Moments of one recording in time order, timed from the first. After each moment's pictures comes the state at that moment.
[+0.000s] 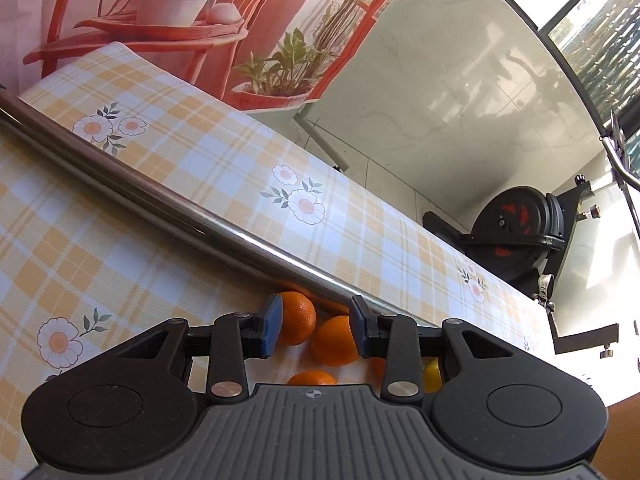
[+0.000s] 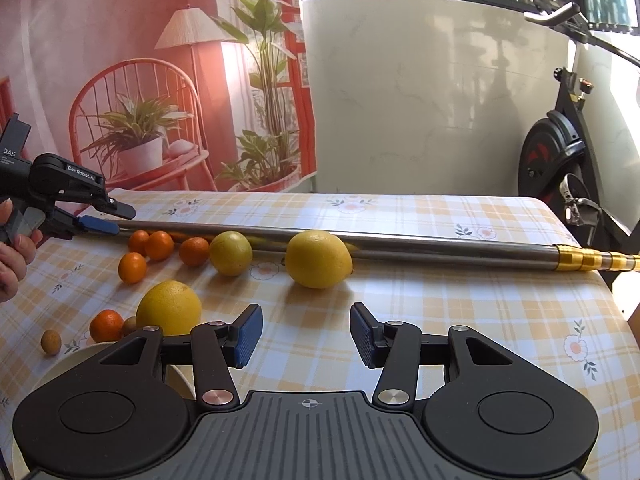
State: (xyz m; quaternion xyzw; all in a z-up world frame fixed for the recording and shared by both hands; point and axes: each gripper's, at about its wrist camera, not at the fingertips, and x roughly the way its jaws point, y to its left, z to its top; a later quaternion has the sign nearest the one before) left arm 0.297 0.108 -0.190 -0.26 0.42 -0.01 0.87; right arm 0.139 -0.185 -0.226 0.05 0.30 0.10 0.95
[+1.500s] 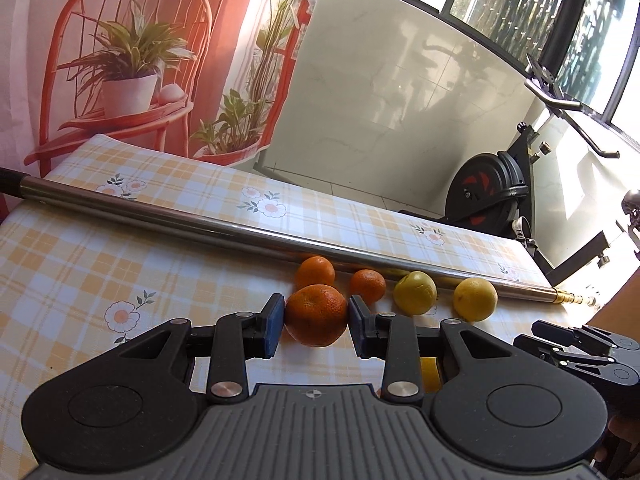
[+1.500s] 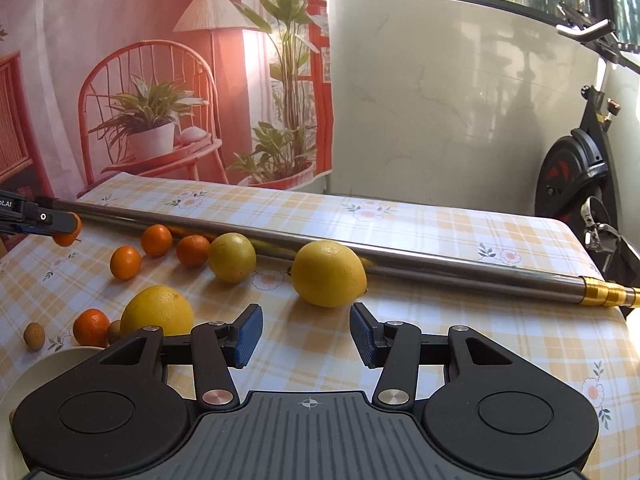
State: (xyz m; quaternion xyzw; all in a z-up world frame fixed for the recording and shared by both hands) left arm 0.170 0.076 -0.146 -0.12 0.34 -0.07 0.93; right arm 0.173 -0.172 -0.232 0.01 0.30 0.12 0.94
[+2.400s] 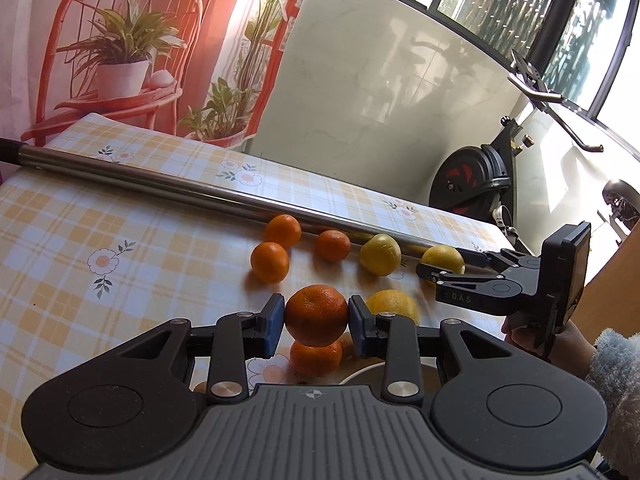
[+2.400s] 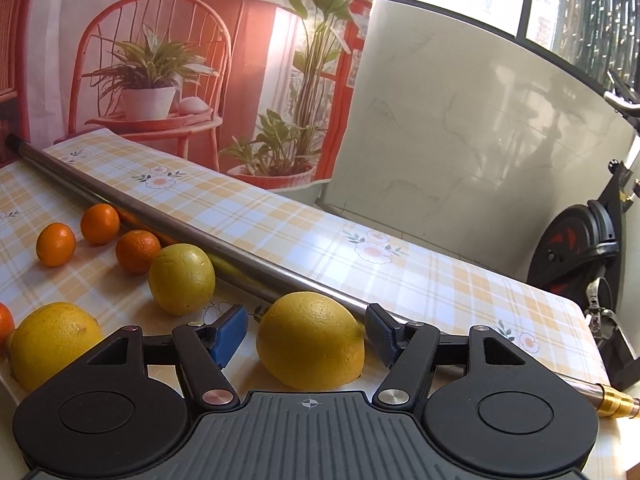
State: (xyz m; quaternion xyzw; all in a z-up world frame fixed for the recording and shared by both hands) left arm 0.141 0.063 -0.157 -0.14 0.34 -0.09 0.93; right arm 0.262 -0.135 -0.263 -0.11 0.29 0.13 0.94
